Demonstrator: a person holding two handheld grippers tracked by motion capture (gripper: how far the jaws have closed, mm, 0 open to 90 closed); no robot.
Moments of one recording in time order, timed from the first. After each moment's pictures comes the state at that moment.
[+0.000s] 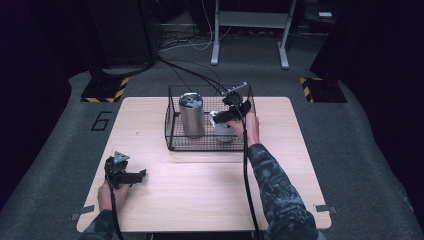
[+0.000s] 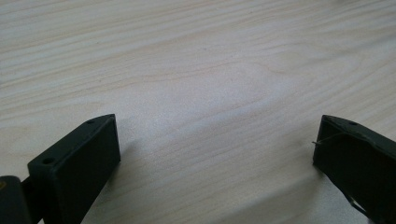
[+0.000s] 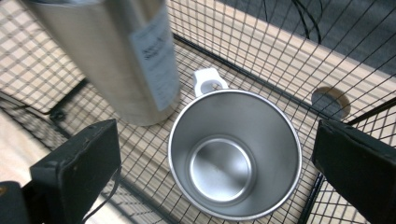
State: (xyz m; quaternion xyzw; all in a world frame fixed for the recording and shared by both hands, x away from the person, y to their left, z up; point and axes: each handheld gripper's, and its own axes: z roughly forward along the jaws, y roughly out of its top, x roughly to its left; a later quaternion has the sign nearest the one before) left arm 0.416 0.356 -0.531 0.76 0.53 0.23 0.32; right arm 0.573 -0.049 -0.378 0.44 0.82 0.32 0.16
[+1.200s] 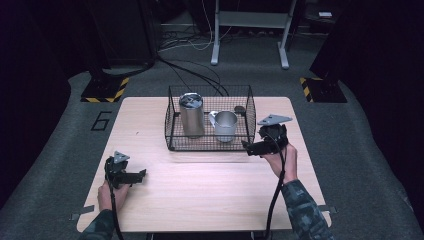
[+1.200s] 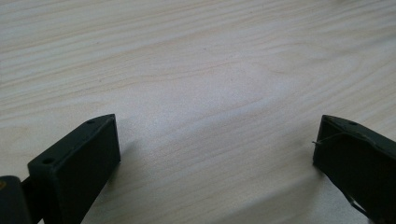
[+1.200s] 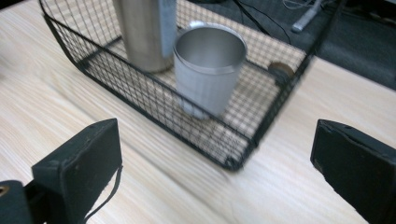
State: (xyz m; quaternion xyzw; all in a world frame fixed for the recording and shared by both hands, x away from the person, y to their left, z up) left arm 0.416 0.356 -0.531 0.76 0.53 0.23 0.32; right arm 0.440 -0.141 -0.369 0.40 0.80 0.37 0.23
